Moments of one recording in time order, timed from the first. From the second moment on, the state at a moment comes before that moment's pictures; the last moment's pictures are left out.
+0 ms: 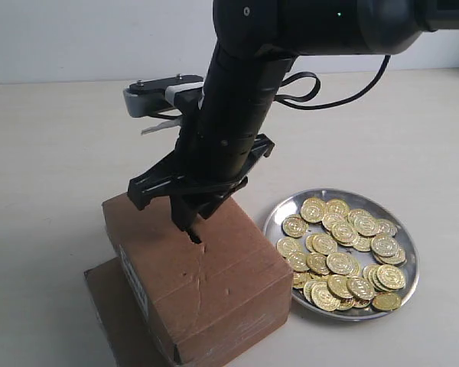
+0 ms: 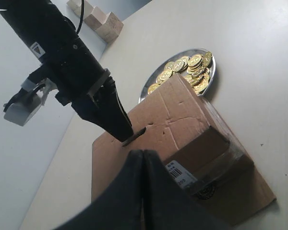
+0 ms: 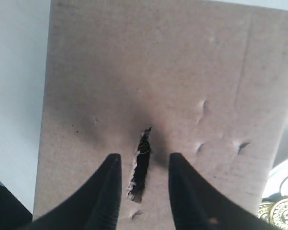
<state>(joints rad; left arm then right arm) -0.59 0.16 -0.22 -0.76 0.63 1.54 0.64 1.90 -1.44 0.31 1.03 -0.06</state>
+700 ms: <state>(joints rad) -0.59 0.16 -0.22 -0.76 0.62 1.52 0.64 0.90 -1.29 -0.26 0.56 0.04</state>
